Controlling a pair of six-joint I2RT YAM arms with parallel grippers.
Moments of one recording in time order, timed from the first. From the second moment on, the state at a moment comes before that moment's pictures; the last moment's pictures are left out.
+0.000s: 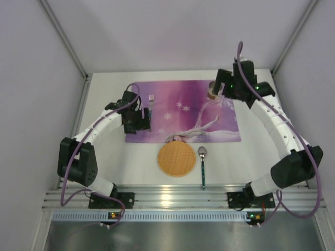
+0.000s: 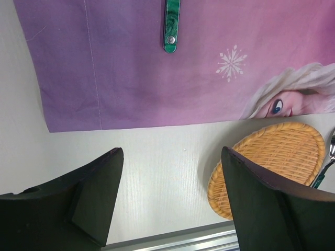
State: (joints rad) left arm -0.31 1.54 1.15 -0.73 0.09 -0.43; right arm 0.28 1.60 1.72 -0.74 0.13 0.42
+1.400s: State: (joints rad) left arm -0.53 1.18 1.00 -0.90 -0.10 -0.69; right arm 0.87 1.49 0.78 -0.59 0.06 0.71
